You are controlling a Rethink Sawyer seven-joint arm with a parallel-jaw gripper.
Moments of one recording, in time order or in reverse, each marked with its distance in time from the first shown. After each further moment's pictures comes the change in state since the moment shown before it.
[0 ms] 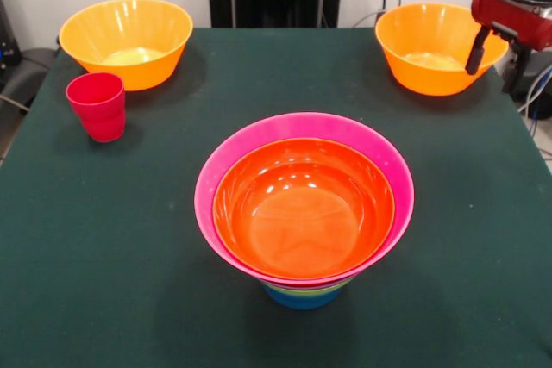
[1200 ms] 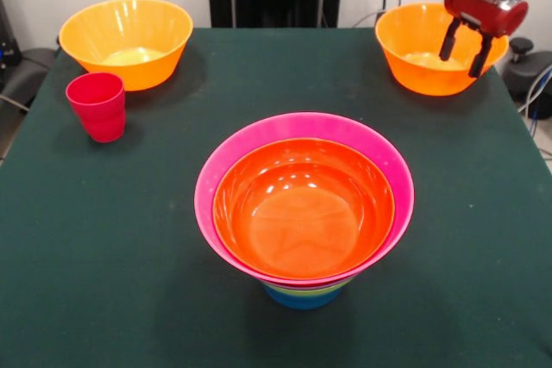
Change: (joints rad) arm 0.015 -0.053 0.111 0.320 0.049 -0.337 0.026
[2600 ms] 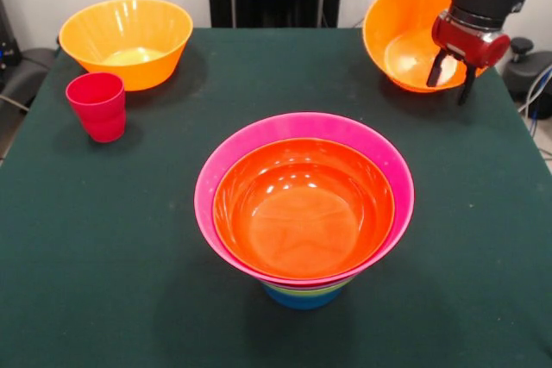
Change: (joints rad) arm -0.008 0.095 0.064 0.019 0.064 -0.180 0.000
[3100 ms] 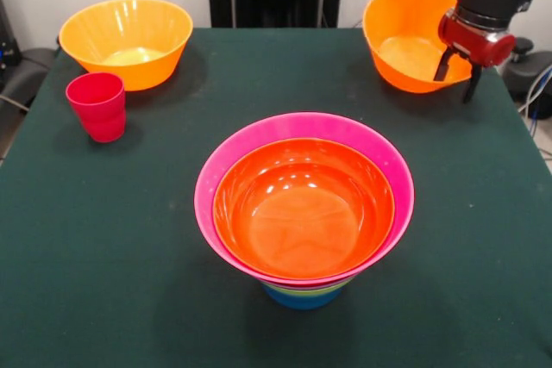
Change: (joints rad) arm 0.021 0.001 -0.011 -0.016 0.055 0.075 0.000
